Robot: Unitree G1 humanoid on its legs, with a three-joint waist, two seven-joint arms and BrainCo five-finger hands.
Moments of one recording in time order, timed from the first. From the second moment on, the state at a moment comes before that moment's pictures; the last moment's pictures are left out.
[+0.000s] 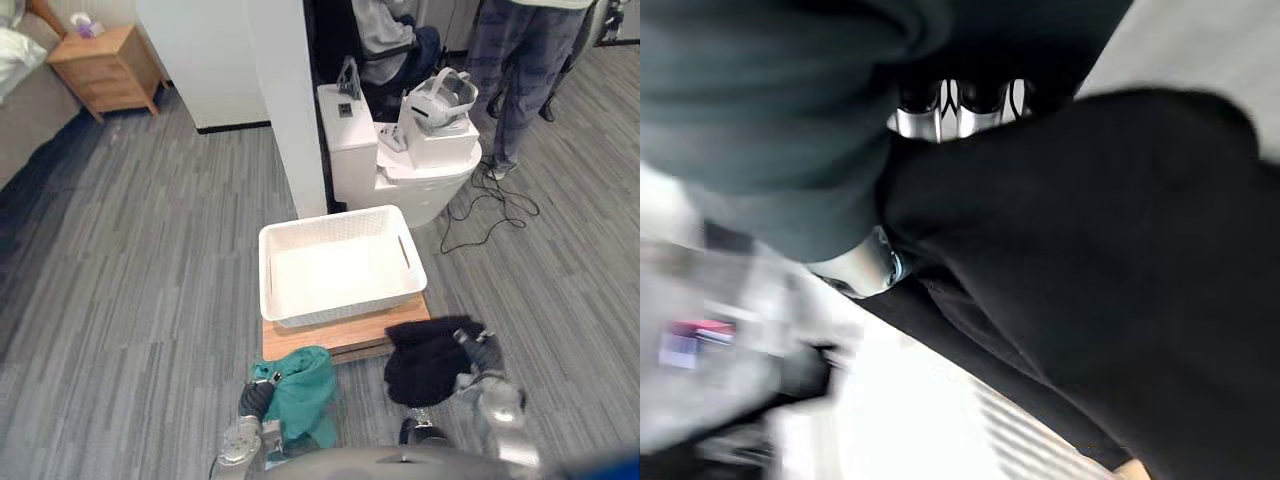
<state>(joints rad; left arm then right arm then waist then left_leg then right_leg) 0.31 0.05 0.01 0.54 -0.17 -0.05 0.12 0.19 -0.05 -0.18 0.09 0.02 -0.03 -0.21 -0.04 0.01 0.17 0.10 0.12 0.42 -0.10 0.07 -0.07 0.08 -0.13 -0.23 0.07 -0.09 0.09</state>
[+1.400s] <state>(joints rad) 0.24 0.09 -0.03 0.61 -0.25 -0.06 0.13 -0.66 -0.22 0.28 0.13 0.04 -0.11 -0.22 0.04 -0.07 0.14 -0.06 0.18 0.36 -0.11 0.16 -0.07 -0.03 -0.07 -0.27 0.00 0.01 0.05</state>
